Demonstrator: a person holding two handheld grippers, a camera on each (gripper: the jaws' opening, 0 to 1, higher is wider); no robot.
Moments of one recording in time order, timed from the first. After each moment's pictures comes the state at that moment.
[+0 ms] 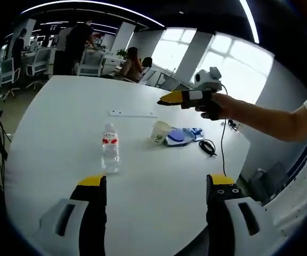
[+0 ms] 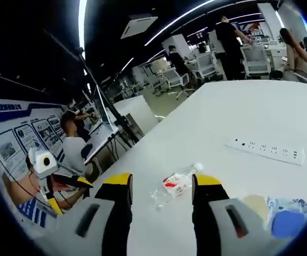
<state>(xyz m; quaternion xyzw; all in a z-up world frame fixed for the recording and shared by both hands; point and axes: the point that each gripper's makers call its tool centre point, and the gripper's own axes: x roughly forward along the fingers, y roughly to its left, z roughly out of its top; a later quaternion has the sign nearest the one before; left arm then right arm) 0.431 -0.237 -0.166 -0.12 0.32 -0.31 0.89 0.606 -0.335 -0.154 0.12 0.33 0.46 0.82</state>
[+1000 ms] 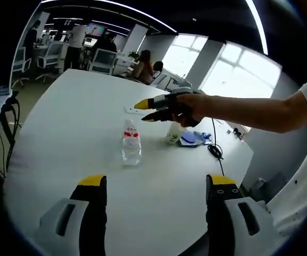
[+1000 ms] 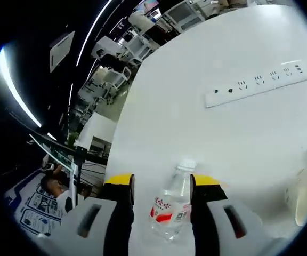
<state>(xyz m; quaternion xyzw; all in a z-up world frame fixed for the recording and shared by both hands) 0.430 -0.181 -0.191 -0.16 0.31 -0.28 0.89 0.676 -0.282 -0.273 0.27 0.49 0.24 0.79</state>
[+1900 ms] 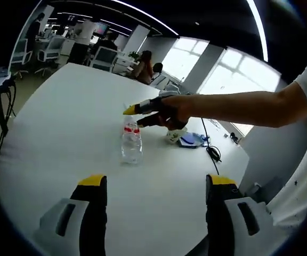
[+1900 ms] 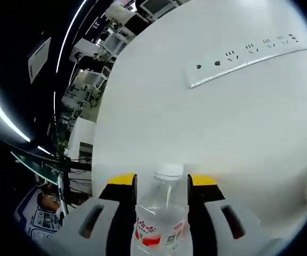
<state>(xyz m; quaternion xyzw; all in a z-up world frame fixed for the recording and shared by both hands) 0.431 -0.177 -0.216 -0.18 0.31 -0.29 0.89 0.687 -0.261 -0.322 0.30 0.52 0.19 0.78</state>
